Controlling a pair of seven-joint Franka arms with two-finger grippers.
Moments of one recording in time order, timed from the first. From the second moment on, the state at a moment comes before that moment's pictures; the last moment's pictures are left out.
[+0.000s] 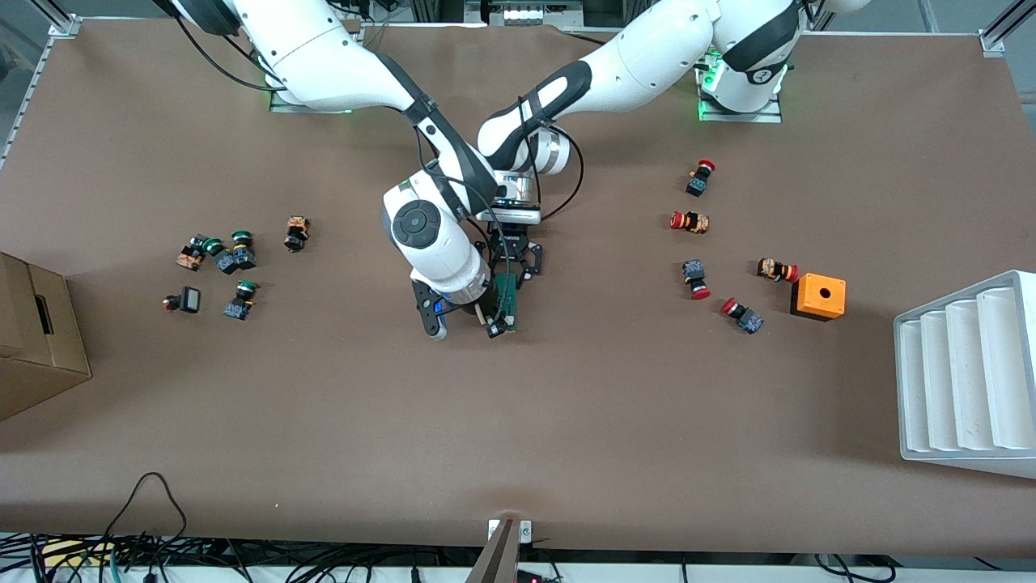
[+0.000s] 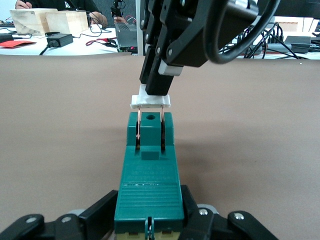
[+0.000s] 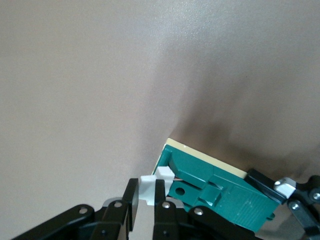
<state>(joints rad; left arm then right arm) -0.63 0.96 -0.45 -1.70 2.06 2.02 -2.48 0.60 0.79 0.07 -1.48 0.15 2.55 1.71</state>
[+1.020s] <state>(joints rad) -0.63 0.96 -0.45 -1.70 2.06 2.02 -2.48 0.59 0.82 0.06 -1.47 0.15 2.54 1.70</state>
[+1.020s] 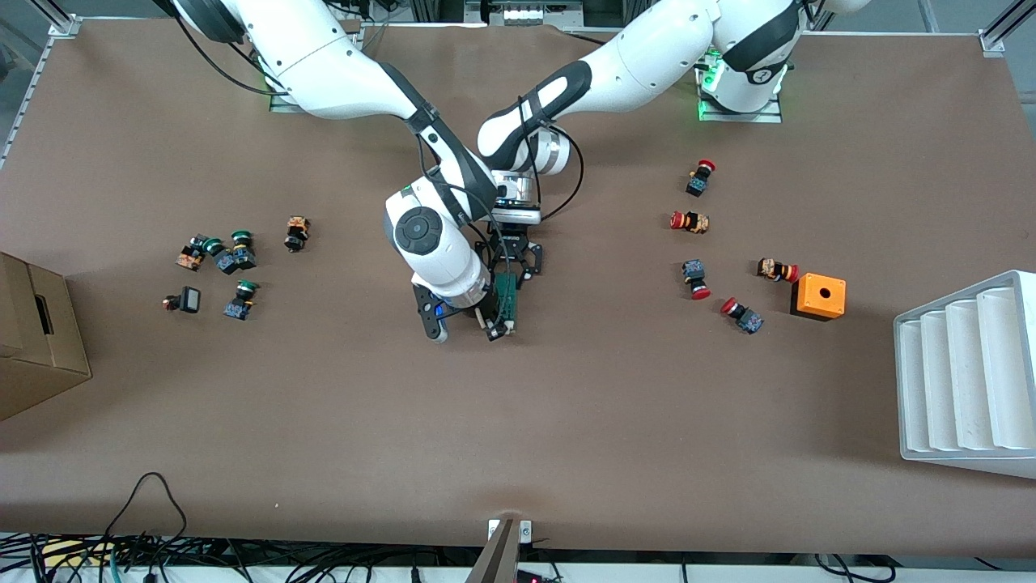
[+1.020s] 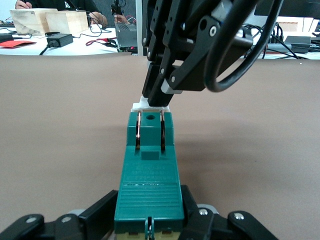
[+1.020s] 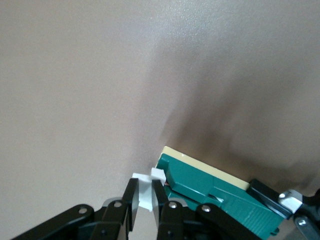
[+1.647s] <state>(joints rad) -0.63 0.97 -0.45 -1.68 2.06 2.05 -2.48 0.42 0.64 0.08 -1.39 0.15 2.15 1.42</state>
